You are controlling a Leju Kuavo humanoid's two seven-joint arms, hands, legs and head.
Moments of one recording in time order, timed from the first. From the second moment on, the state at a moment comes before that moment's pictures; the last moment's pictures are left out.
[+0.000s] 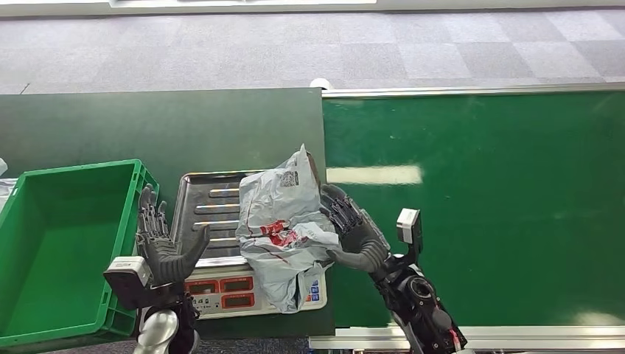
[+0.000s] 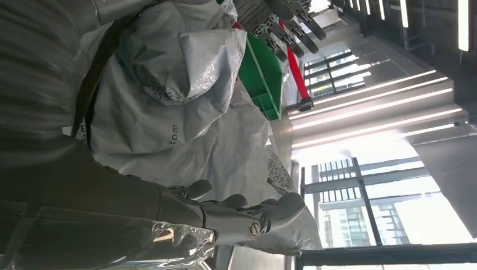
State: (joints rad) left arm -0.06 -0.14 -0.12 -1.40 0.09 0.34 -0.63; right arm -0.35 0.00 0.44 -0.87 -0.25 0.51 -0.53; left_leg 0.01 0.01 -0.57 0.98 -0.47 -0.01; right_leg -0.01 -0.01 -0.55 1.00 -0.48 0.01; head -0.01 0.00
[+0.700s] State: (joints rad) left arm -0.02 -0.16 -0.10 -1.48 0.02 0.30 -0.62; right arm -0.11 -0.02 0.12 -1.24 0.09 0.03 -0.56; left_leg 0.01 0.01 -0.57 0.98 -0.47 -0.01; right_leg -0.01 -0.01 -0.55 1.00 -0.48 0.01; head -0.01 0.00
